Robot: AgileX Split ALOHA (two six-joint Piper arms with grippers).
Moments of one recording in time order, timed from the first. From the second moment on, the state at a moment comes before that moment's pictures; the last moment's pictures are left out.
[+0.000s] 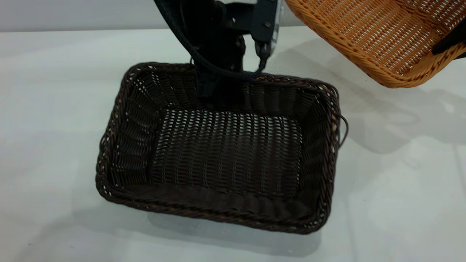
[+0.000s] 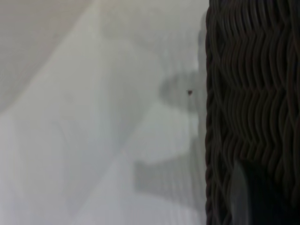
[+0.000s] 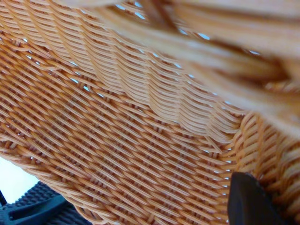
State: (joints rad) left arm -0.59 2.28 -1.51 -0.38 0.48 1.46; right arm -0.33 2.11 -1.19 1.01 0.88 -0.55
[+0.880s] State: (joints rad) left arm -0.27 1.97 -1.51 -0.38 0.63 0.74; right arm -0.27 2.00 -1.19 0.94 1.00 -0.49
